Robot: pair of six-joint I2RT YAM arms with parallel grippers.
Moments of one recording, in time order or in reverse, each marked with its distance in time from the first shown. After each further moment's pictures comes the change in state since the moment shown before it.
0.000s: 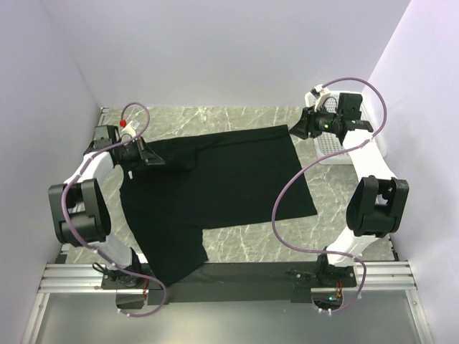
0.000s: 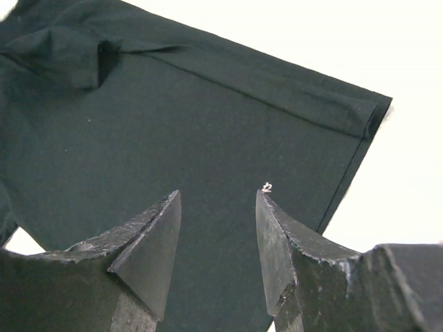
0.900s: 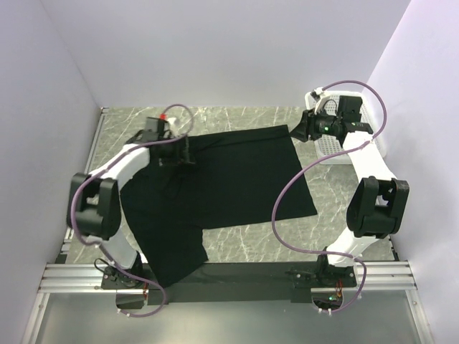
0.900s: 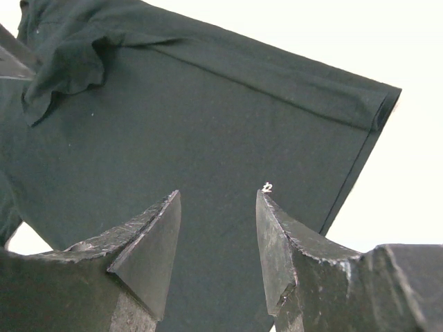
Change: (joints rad) left arm -0.351 0.011 0.074 0.003 -0.528 -0.075; right arm -0.006 -0.011 -0.028 0.006 -0.013 -0.002
